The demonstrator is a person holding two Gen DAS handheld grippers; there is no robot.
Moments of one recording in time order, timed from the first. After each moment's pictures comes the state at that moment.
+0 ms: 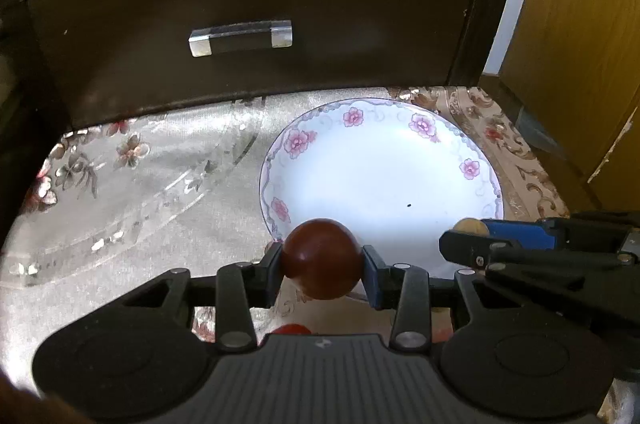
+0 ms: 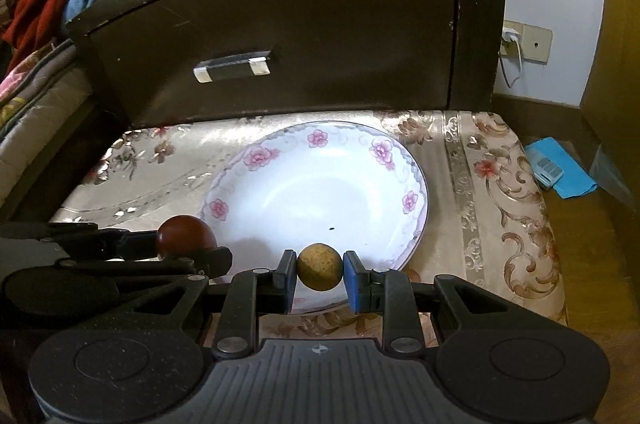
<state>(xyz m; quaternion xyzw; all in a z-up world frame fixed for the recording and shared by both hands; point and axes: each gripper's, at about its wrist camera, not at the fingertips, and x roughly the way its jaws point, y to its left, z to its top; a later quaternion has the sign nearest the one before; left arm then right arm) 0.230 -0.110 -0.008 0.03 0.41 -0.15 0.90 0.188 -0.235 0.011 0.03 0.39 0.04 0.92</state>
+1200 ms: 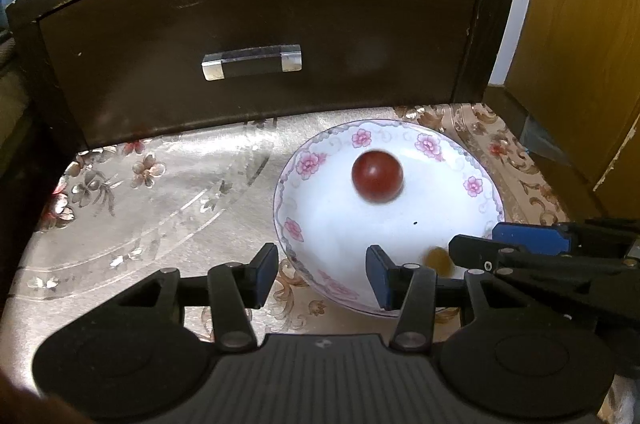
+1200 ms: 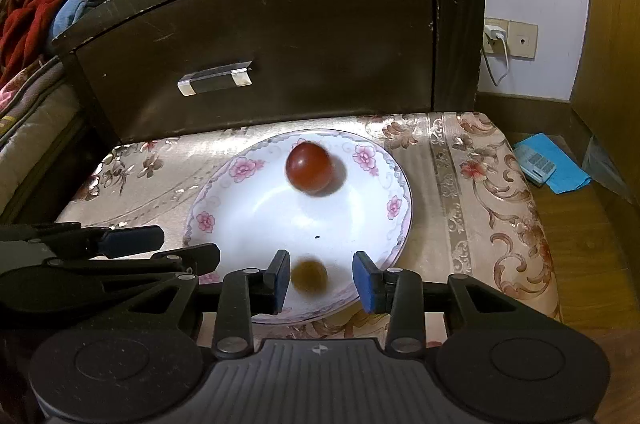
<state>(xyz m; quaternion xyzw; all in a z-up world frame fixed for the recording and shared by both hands) 0.227 -0.104 0.006 0.04 0.40 -0.14 0.91 0.187 -0.241 0.015 0.04 0.38 0.03 0.92</state>
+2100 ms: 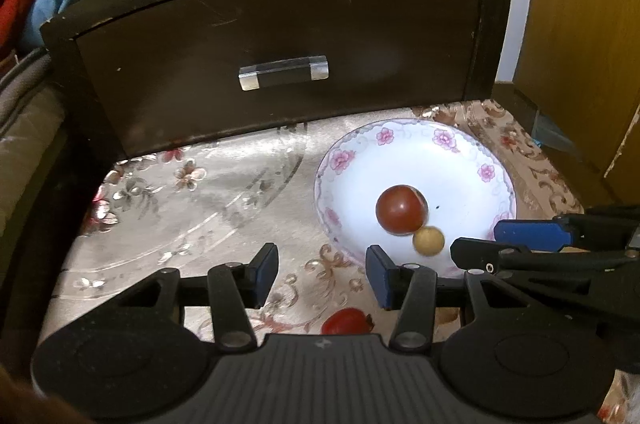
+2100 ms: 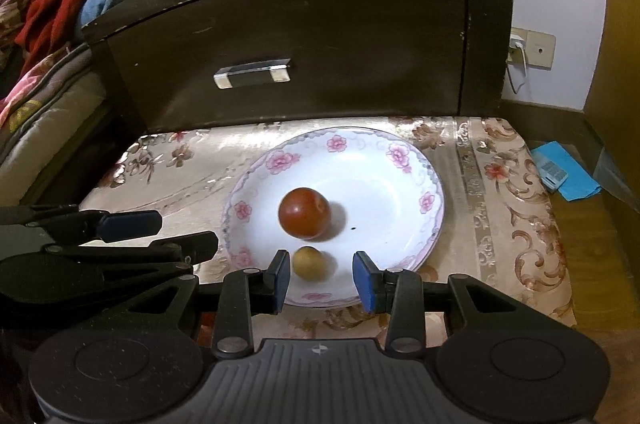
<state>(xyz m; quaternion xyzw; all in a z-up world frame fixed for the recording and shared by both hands) 0.201 -0.080 0.019 0.07 0.38 -0.13 0.91 0.171 -0.217 0.023 0.03 0.38 0.05 0.92</state>
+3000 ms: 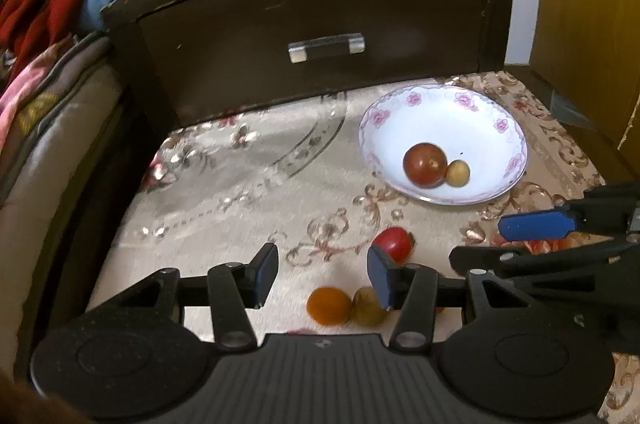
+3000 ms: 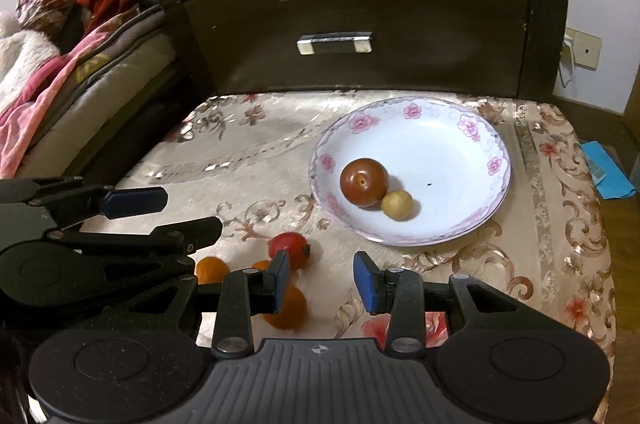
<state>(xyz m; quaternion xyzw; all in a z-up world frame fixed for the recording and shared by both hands) 0.144 -0.041 0.022 0.10 0.38 -0.09 0.91 0.133 -0.181 0.021 0.01 0.40 0.12 0.91</state>
